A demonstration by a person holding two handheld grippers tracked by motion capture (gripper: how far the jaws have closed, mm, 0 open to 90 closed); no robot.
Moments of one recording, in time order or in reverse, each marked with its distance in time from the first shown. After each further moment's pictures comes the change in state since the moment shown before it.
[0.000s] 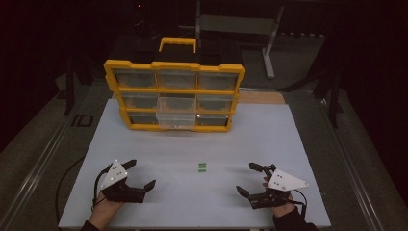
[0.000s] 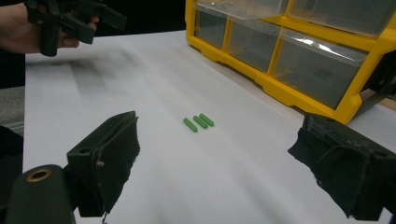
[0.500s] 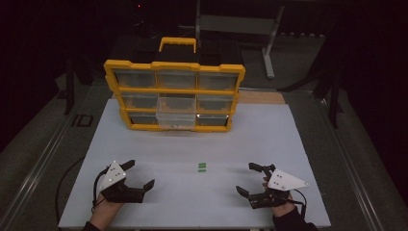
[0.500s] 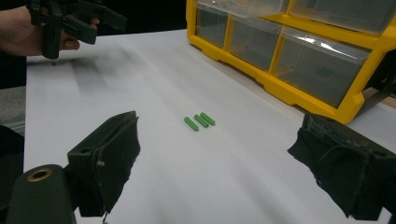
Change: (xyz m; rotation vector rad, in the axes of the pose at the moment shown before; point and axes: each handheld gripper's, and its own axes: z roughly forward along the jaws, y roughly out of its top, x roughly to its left) left arm 0.002 -0.005 0.000 -0.021 -0.005 -0.032; right arm 0.000 -0.001 0.001 0.004 0.005 0.006
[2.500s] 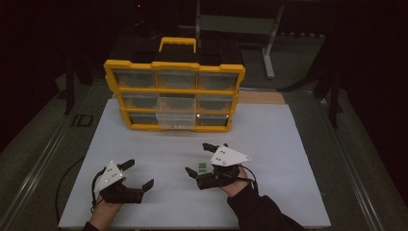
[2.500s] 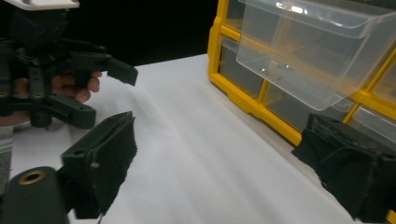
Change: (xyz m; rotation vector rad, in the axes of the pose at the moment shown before) left arm -0.001 0.002 -0.005 -0.062 -0.024 -0.010; right arm 0.045 0.094 0.117 0.038 0.002 -0.006
